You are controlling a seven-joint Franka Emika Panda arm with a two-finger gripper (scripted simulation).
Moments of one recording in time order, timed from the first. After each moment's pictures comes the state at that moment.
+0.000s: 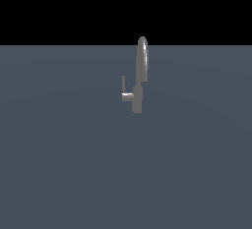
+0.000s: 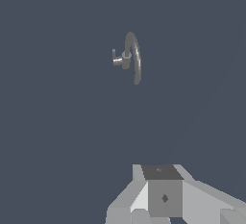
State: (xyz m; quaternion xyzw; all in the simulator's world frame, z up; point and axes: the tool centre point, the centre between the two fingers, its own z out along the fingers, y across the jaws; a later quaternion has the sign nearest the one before) arm -0.250 0.027 0.542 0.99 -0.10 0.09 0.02
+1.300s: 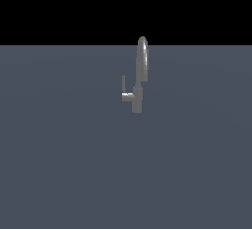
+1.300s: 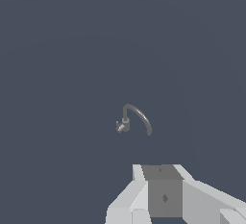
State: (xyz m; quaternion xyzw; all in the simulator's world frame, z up) arm -0.197 0.154 0.629 0.87 -0.35 0.32 0.10
